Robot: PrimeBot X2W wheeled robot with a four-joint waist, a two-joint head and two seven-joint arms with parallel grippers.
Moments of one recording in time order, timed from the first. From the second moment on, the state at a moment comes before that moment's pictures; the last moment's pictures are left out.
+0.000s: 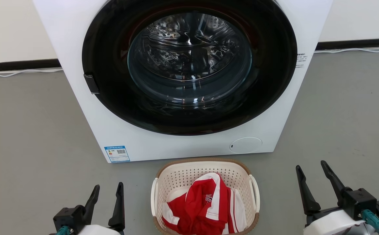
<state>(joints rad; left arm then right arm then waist) 0.03 0.04 -0.03 0.28 -0.29 -0.07 -0.25 -0.02 -0.13 -0.01 0.27 0.06 0.12 -0.25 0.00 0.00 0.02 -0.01</state>
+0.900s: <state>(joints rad) 0.02 0.04 -0.04 0.28 -0.29 -0.07 -0.25 -0.02 -0.12 -0.03 0.27 0.09 0.12 -0.25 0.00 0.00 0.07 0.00</state>
